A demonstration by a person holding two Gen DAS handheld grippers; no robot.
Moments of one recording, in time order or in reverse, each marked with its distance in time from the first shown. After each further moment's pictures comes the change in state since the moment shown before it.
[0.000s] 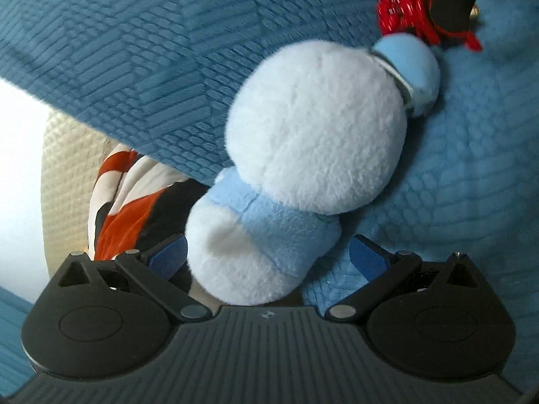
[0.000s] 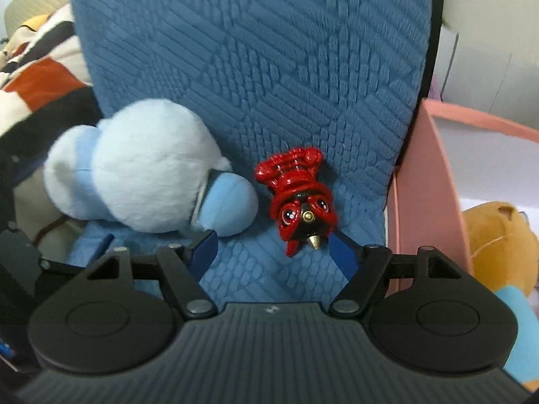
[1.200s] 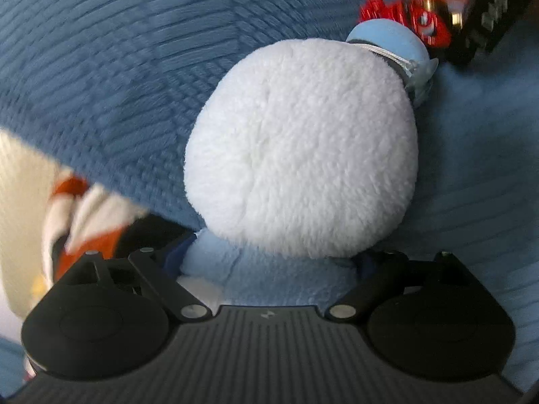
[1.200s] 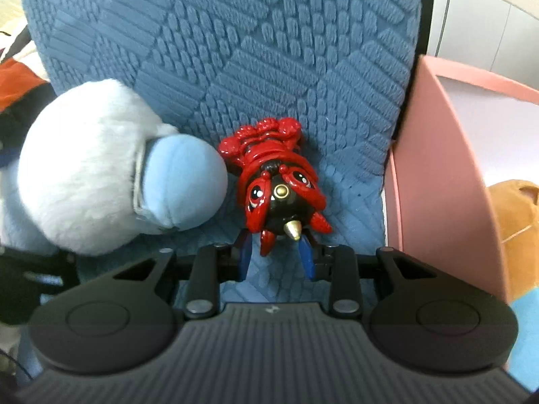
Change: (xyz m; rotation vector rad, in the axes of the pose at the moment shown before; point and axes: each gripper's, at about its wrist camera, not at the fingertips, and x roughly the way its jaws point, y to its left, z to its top) left arm 0.004 0.048 0.032 -0.033 -0.060 -0.219; right arm 0.021 -0.015 -0.009 0.076 0.050 0.003
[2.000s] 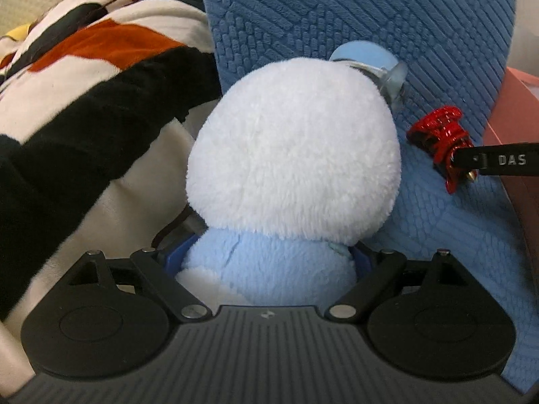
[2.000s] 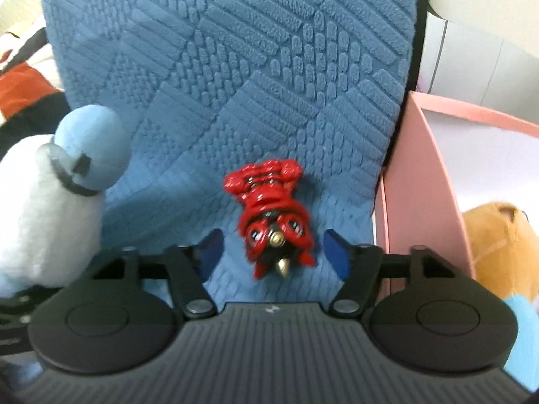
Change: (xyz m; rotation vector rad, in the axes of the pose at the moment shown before) left arm -0.071 0.011 -0.064 -0.821 0.167 -0.186; right arm 0.002 0.011 0.001 -0.062 -0.080 -0.055
